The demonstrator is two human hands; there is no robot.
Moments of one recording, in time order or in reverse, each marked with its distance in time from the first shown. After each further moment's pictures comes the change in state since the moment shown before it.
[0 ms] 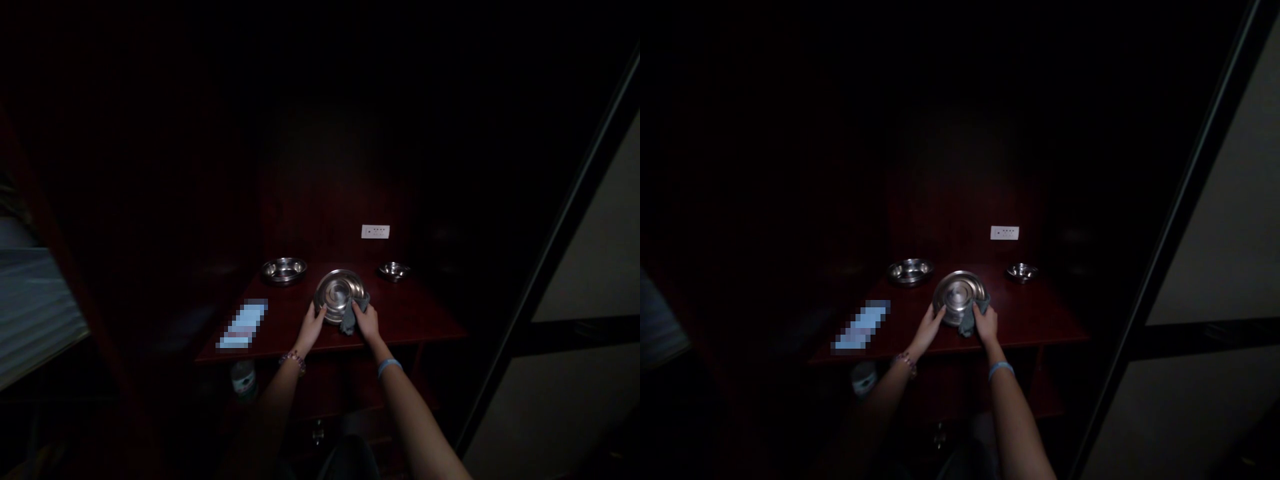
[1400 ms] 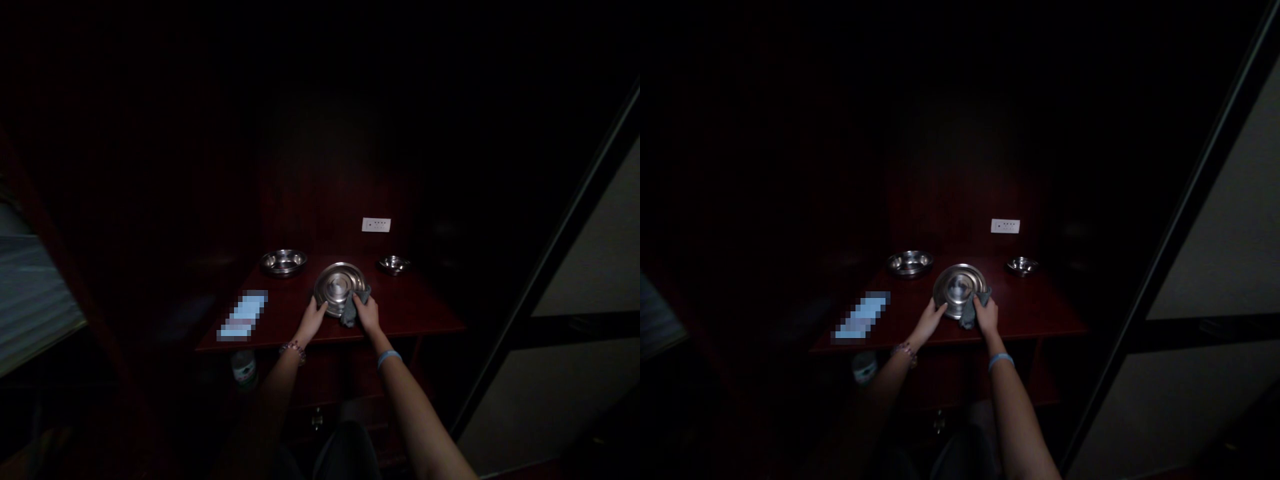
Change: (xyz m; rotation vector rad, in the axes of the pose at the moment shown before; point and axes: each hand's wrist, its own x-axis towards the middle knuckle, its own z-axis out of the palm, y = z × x) left_hand 0.000 -0.002 0.001 -0.008 -0.026 -0.043; right_hand 0.000 0.001 -0.002 -0.015 0.036 0.018
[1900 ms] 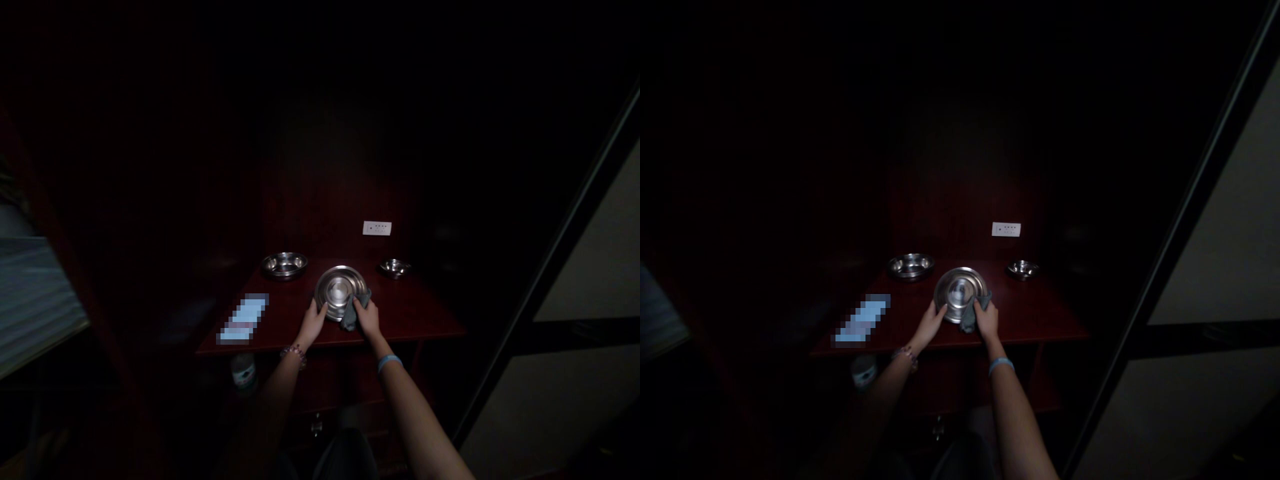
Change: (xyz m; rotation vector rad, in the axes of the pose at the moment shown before) left_hand -0.003 0.003 -0.001 0.077 0.017 0.012; right_hand 0.002 0.003 0.003 0.007 -0.007 -0.028
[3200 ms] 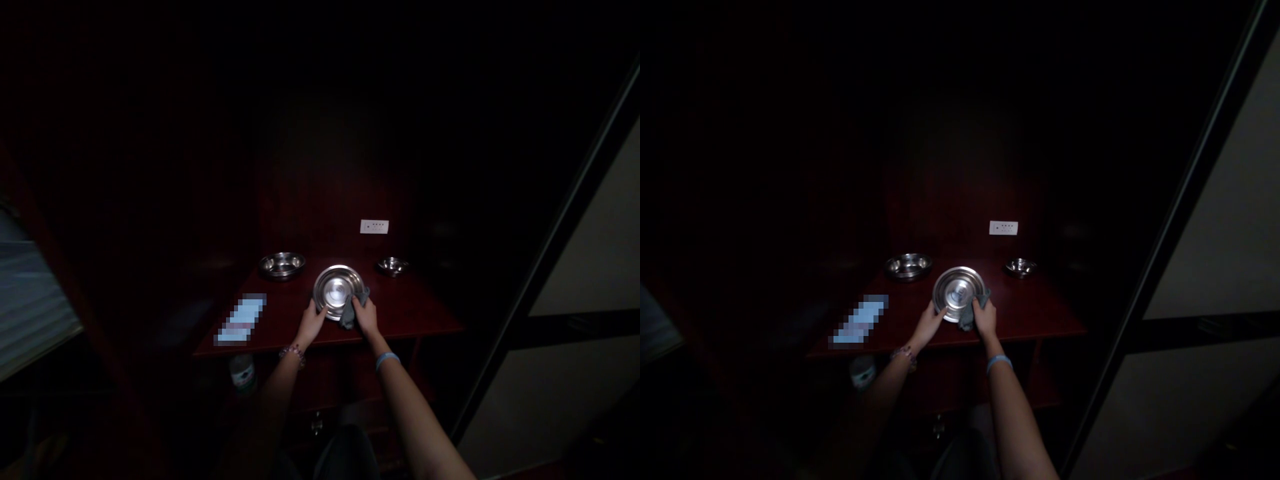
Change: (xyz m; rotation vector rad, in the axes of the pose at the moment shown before) left_hand -0.001 0.000 -0.001 0.046 0.003 0.017; right_hand 0.001 0.004 0.002 0.004 -0.003 0.019
